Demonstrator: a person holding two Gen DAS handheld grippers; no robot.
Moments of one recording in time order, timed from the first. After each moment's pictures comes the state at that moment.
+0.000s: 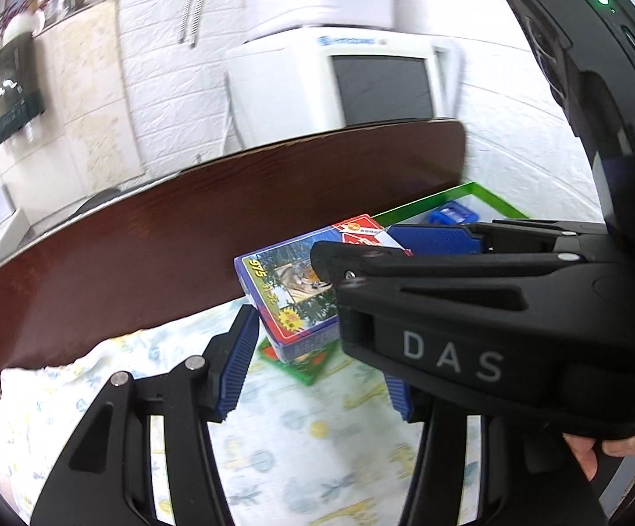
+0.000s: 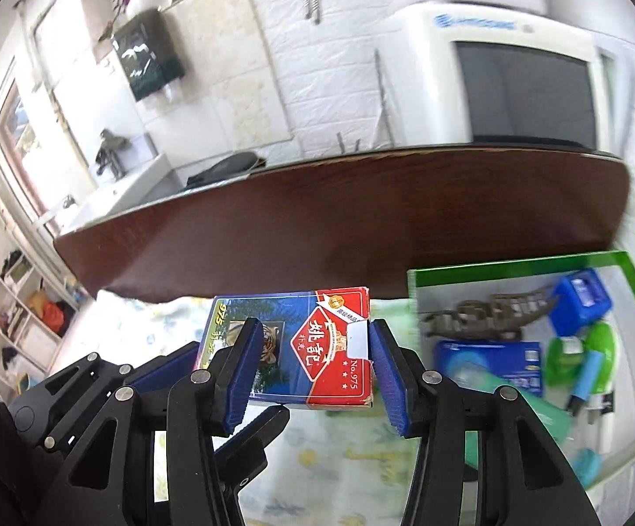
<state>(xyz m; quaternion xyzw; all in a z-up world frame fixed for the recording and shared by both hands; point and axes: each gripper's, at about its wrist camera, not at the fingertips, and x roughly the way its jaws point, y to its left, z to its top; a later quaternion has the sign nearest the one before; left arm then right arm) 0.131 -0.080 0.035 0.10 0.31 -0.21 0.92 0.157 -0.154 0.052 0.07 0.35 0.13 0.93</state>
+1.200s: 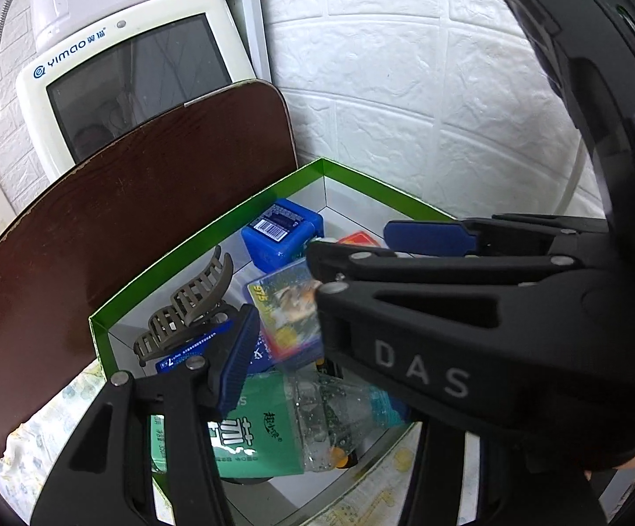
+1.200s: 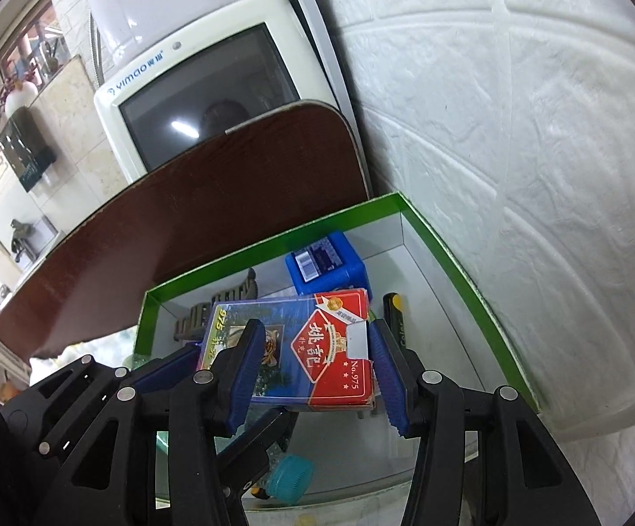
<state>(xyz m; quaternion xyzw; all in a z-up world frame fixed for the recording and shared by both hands) 0.142 -0.265 0.014 0.18 0.34 -0.33 0.87 0.131 -0.363 0.023 0.16 0.35 -0.01 0.92</state>
